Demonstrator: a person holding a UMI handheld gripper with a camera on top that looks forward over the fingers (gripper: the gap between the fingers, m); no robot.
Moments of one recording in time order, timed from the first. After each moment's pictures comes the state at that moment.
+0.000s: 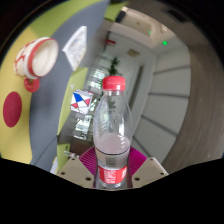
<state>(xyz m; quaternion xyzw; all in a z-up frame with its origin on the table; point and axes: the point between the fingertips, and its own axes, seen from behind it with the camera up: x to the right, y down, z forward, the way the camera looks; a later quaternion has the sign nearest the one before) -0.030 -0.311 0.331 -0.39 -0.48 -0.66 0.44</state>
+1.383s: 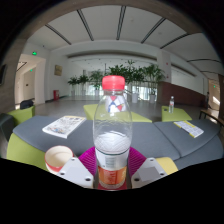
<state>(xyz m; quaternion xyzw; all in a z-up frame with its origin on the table) -0.061 -0.304 0.134 -0.80 -0.02 -0.01 0.60</state>
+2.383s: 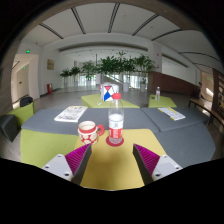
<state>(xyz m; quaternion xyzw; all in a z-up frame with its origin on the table) -0.086 -0.538 0.173 -0.83 0.03 -0.03 0.55</state>
